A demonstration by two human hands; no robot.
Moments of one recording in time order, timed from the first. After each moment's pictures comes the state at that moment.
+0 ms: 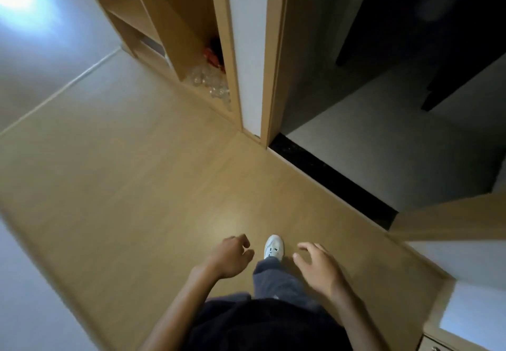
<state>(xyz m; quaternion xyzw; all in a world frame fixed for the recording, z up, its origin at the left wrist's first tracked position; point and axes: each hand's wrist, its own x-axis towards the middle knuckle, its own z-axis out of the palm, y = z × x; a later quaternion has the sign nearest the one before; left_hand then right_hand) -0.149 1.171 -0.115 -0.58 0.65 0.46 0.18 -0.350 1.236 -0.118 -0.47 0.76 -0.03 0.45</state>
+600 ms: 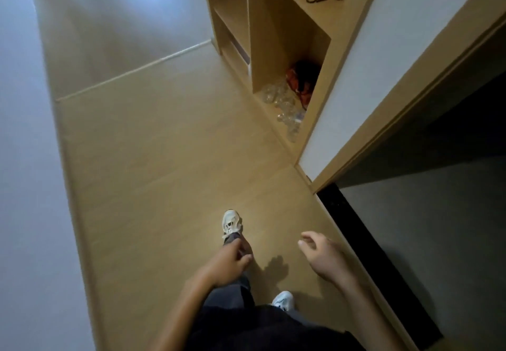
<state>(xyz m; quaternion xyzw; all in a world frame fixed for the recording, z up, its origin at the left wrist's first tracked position) -0.069 1.000 -0.115 -0.71 0.47 0.53 0.02 -0.285 0.941 -0.122 -0.60 0.65 0.05 0.47</state>
